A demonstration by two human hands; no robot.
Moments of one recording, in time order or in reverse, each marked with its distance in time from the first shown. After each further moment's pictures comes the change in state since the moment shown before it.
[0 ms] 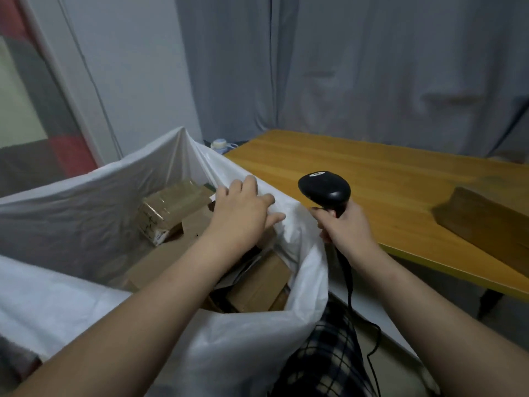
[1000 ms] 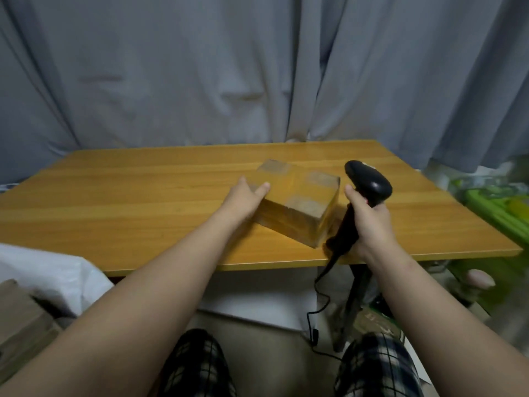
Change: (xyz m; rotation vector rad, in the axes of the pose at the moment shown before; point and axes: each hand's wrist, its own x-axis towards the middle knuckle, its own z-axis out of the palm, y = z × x) left_hand 0.157 0.318 0.029 -1.079 -0.417 0.129; right_hand -0.034 0.059 -0.298 0.451 0.833 0.303
